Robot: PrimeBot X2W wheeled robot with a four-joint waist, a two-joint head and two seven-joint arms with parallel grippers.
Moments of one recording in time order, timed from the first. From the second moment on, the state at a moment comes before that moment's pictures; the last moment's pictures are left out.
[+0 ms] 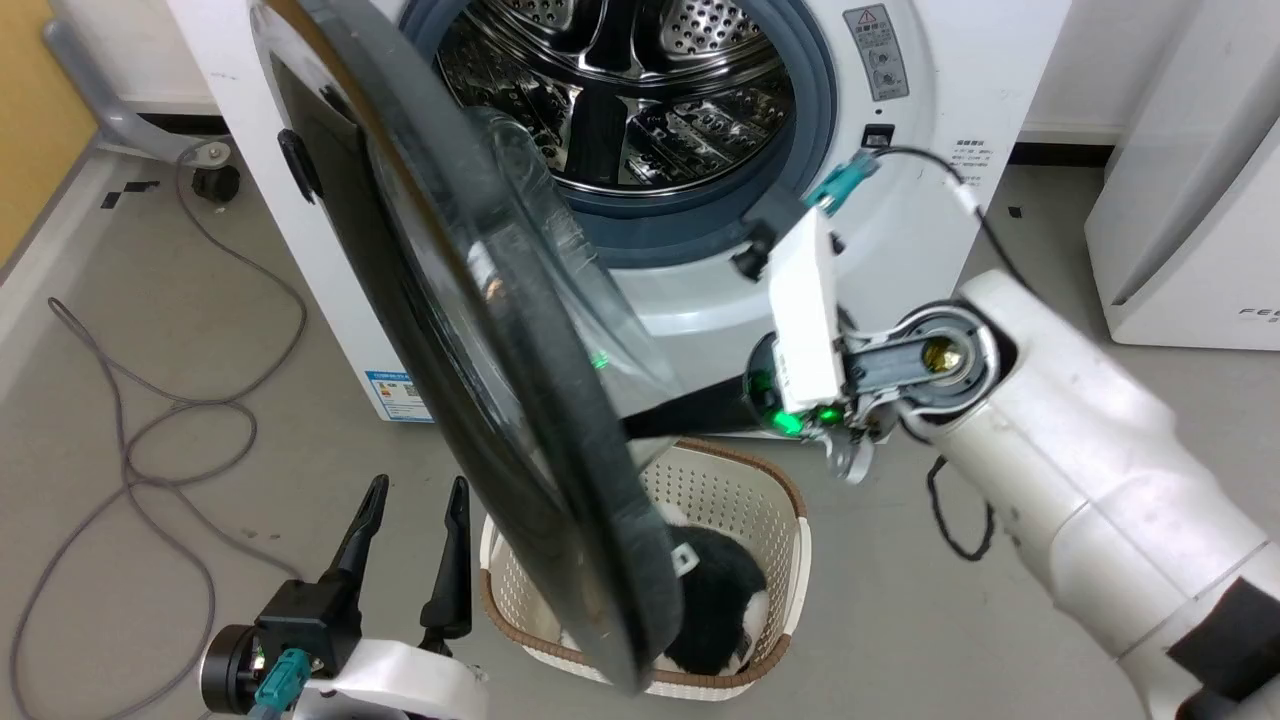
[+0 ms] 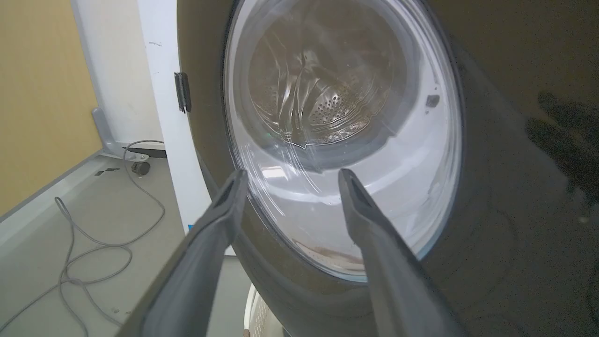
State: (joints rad) left arm -0.04 0.05 -0.06 0.13 -0.14 -0.06 -0.26; right arm -1.03 -0.16 0.83 0.69 1.75 0.13 1.00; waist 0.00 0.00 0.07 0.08
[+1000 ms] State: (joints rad) left arm 0.03 0.05 0.00 0.15 -0.15 -0.03 -0.26; right arm -0.43 -0.37 0.66 0.35 1.67 0.13 0.21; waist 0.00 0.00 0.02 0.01
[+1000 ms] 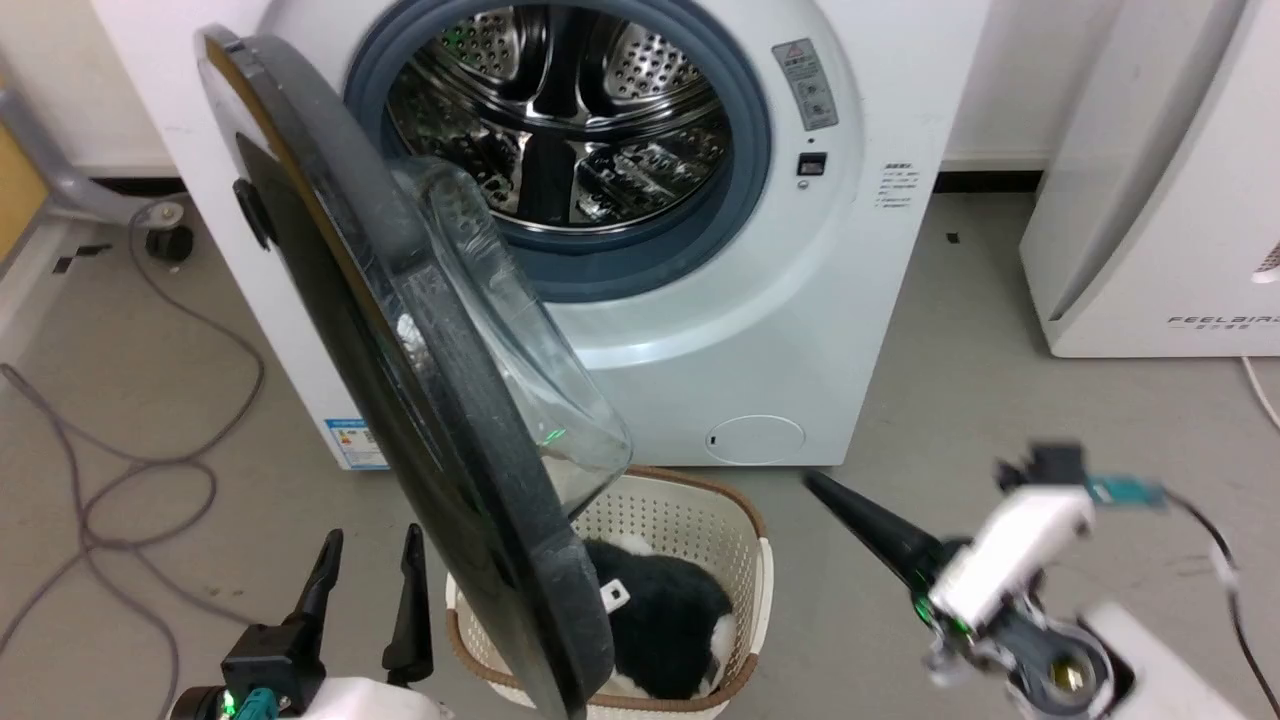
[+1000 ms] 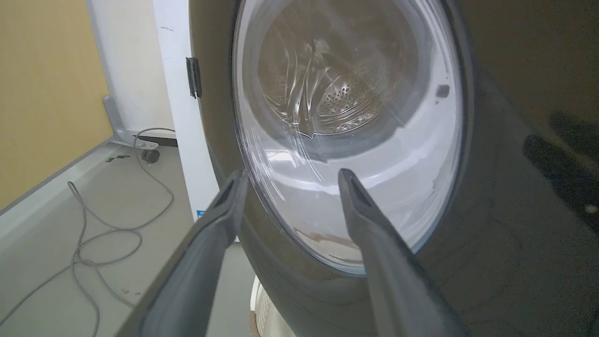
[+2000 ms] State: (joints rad) left arm 0.06 0.05 0.05 0.19 -0.15 -0.03 -0.26; right arm 0.07 -0.06 -0.11 -0.07 0.07 0.13 -0.13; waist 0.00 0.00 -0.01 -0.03
